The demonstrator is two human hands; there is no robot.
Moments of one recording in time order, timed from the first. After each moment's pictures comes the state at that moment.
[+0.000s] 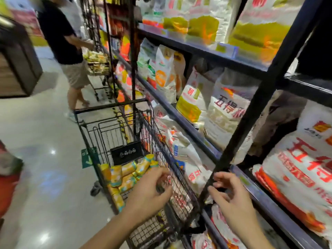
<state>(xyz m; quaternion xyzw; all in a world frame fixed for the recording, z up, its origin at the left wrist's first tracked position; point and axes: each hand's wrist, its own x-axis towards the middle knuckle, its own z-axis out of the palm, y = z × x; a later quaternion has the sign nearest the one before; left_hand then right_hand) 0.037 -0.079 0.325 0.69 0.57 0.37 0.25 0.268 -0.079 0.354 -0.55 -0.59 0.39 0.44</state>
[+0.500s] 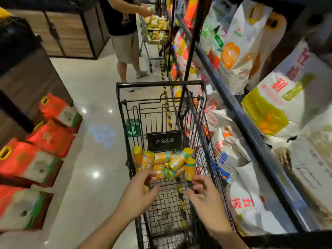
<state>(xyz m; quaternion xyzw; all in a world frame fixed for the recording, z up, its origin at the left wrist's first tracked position) -0.069 0.013 0.204 0.45 0.77 0.35 0.29 0.132 0.107 0.211 -0.50 -0.66 0.53 0.22</state>
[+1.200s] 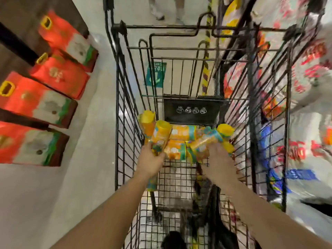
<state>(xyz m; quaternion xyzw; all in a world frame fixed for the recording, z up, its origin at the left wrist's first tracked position) -0.147 0.182 -0.023 0.11 0.87 0.30 0.38 0.023 0.332 -0.052 -0.39 -0.89 0.18 -0.14</state>
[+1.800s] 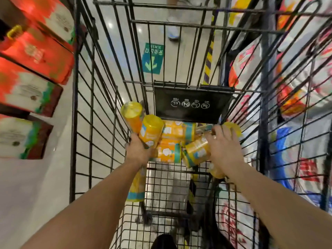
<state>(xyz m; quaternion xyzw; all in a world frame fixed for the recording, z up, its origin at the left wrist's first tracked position) -0.183 0.222 -0.134 0.03 0.89 0.25 0.38 -0.015 0.409 -0.118 -0.28 -0.92 -0.01 -0.25</state>
